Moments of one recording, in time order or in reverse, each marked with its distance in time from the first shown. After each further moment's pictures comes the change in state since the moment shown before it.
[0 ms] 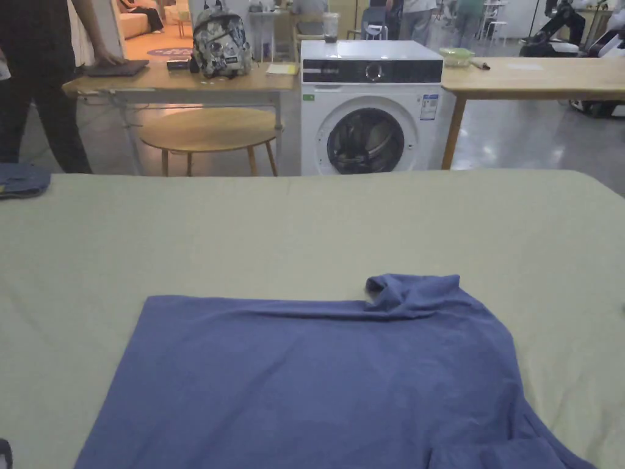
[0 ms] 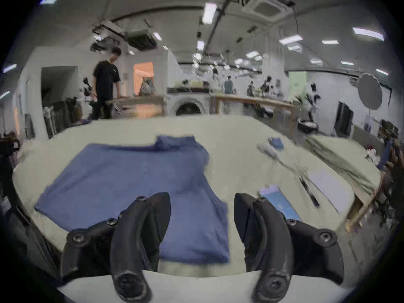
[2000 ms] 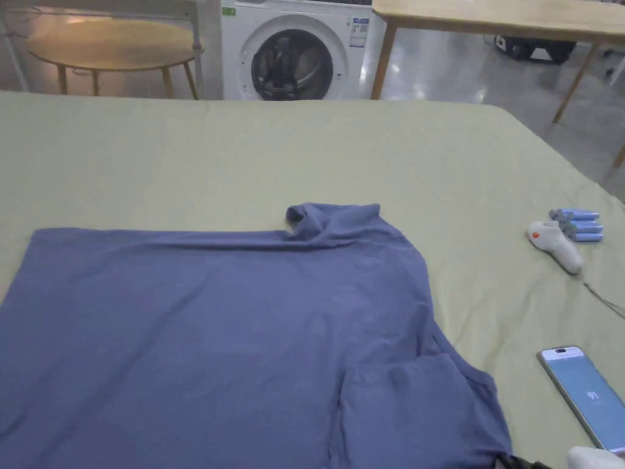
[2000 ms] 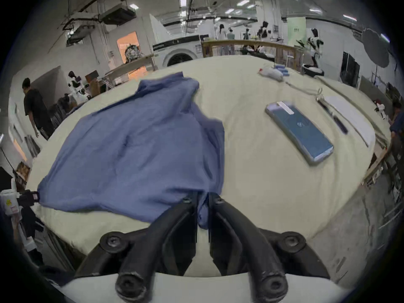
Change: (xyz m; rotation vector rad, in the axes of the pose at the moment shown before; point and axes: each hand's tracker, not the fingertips) left arm 0.000 -0.094 -0.030 -0.459 -0.045 -0.072; right arm 0.053 -0.081 -0.037 -0.365 -0.010 -0.204
